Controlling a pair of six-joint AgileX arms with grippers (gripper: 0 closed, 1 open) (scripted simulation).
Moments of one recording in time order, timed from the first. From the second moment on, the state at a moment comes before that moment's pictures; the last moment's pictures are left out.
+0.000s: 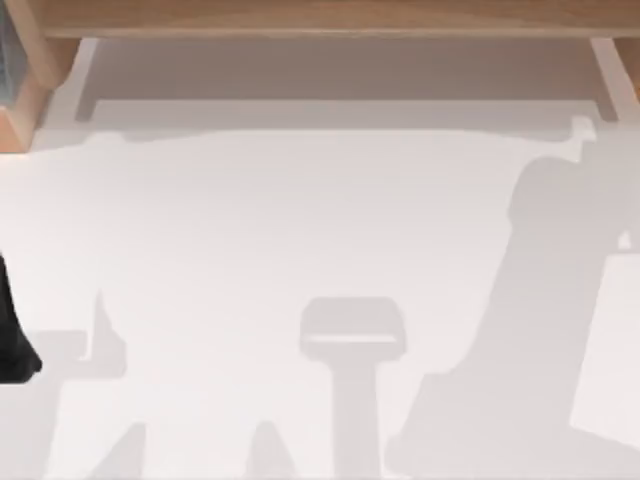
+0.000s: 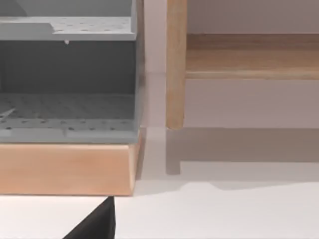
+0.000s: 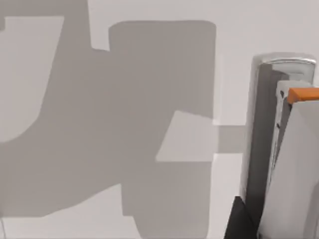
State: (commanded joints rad) left arm 0.00 0.00 0.00 0.00 0.00 0.00; right arm -0.37 2.61 2.52 -1.44 0.01 -0.34
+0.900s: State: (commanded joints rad) left arm 0.00 0.00 0.00 0.00 0.00 0.00; right arm -0.39 2.51 2.67 -1.47 -0.06 -0.60
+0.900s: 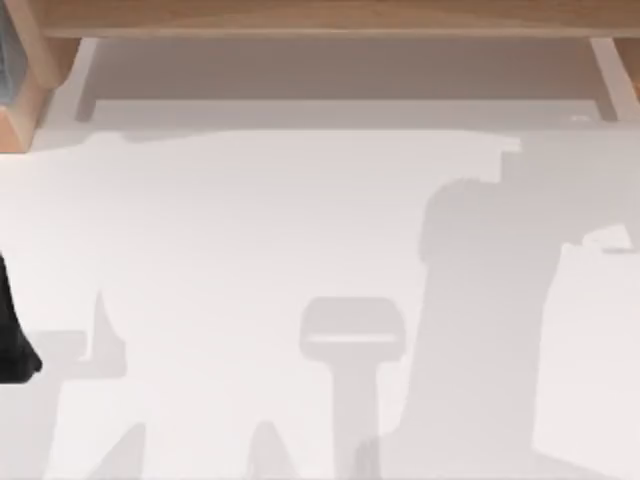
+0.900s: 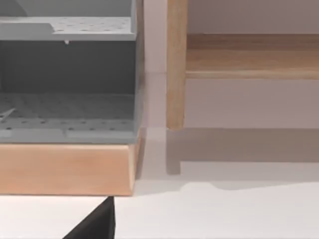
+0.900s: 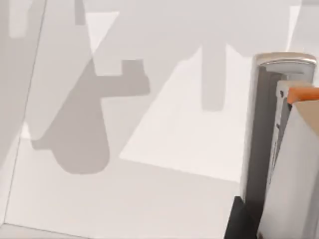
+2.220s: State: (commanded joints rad) left arm 0.00 0.00 0.00 0.00 0.00 0.00; right arm -0.37 2.62 2.46 -1.41 0.01 -0.34
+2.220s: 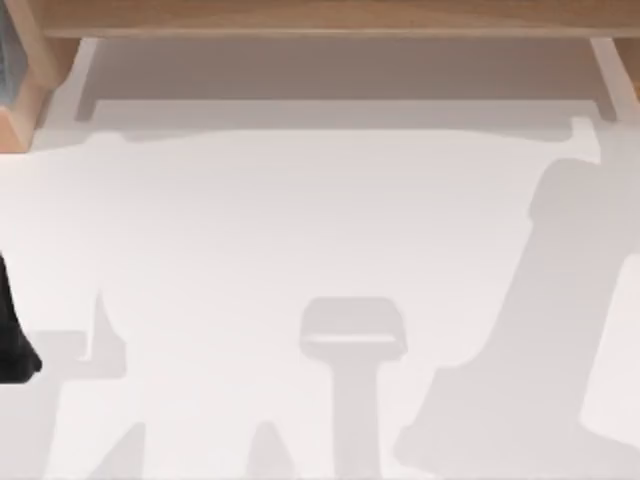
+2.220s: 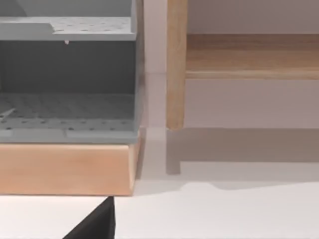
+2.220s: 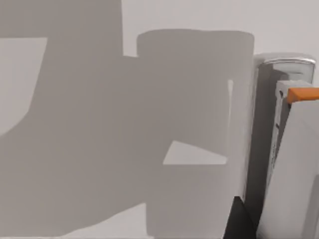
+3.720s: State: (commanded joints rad) left arm 0.00 0.00 0.00 0.00 0.00 0.00; right arm -0.38 2.61 2.46 -1.41 0.01 -0.35
